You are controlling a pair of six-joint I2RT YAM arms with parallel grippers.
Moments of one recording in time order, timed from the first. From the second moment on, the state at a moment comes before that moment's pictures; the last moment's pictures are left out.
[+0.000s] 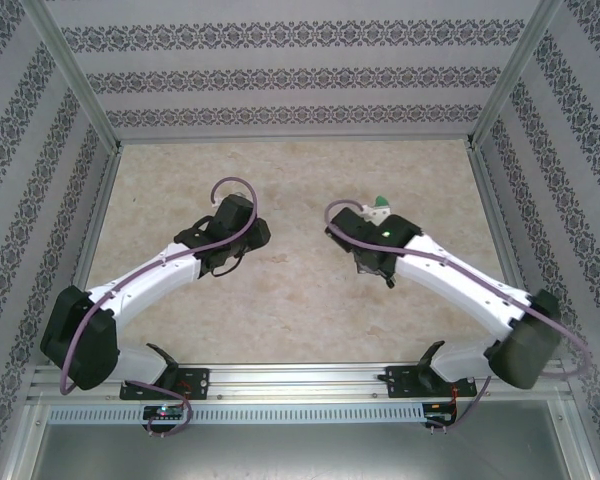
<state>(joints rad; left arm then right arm) -0.60 1.38 0.96 -0.39 -0.10 -0.86 0.81 1.38 1.22 -1.27 0.59 0.70</state>
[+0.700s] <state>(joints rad) -0.56 1.10 0.82 -0.49 -0.33 -0.92 0.97 1.98 1.48 -1.00 0.17 0.66</state>
